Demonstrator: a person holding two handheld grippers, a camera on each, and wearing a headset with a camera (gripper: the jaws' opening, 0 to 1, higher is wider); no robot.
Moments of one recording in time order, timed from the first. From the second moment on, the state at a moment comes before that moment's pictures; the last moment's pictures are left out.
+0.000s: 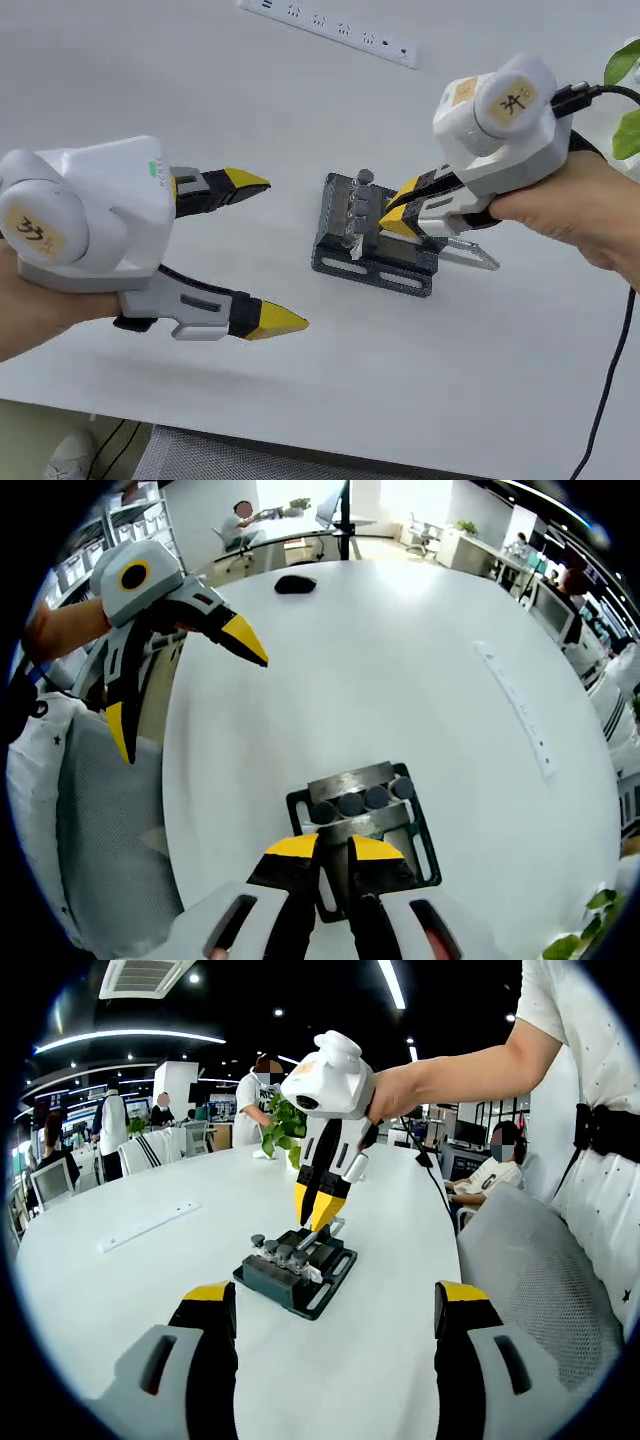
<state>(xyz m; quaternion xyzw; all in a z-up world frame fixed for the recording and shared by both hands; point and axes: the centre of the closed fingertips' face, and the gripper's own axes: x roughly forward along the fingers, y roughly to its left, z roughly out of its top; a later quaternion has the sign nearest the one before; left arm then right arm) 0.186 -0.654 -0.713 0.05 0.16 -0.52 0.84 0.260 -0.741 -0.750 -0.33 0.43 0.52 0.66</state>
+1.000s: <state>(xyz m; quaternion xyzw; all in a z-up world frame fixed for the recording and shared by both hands) 0.190 -0.647 -0.719 0.07 0.18 -0.51 0.84 0.209 -0.827 -0.738 -0.14 0.31 0.50 0.80</state>
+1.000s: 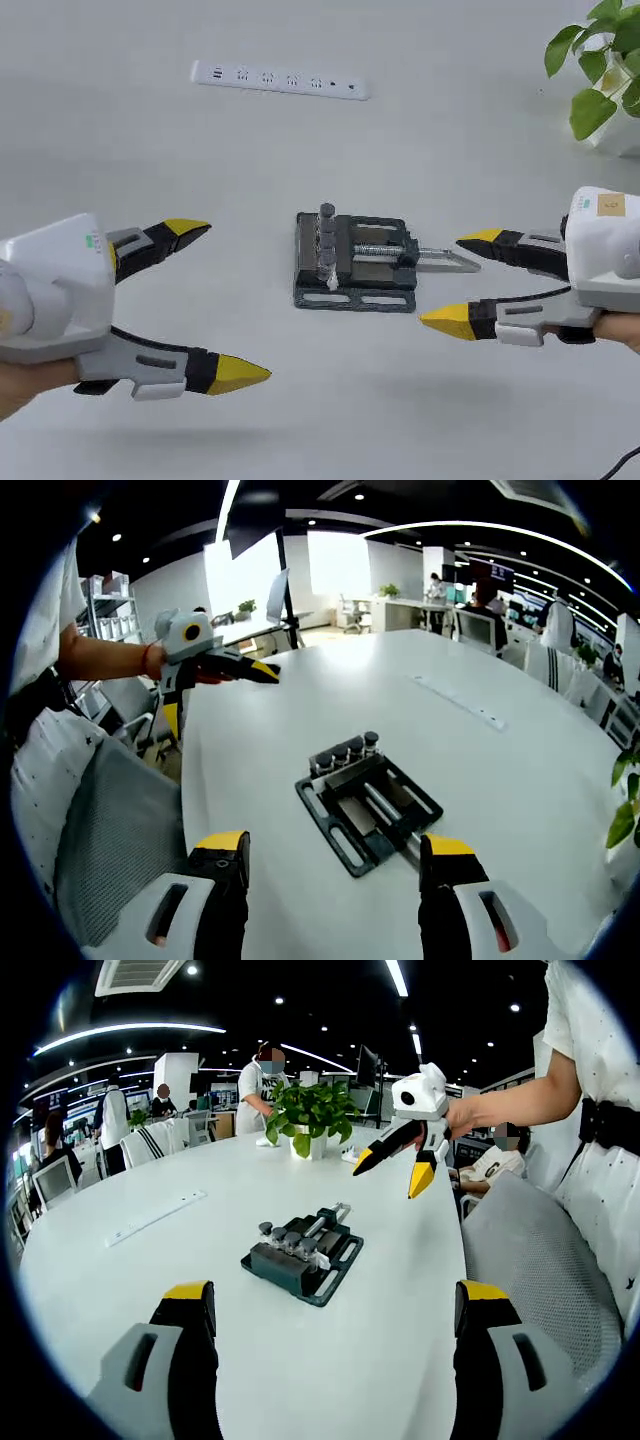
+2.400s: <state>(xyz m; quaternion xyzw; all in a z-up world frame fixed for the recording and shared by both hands) 0.203 -0.645 -0.739 0.09 0.21 -0.49 0.84 0.207 -0.830 -0.734 -0.09 0.24 0.49 0.83</state>
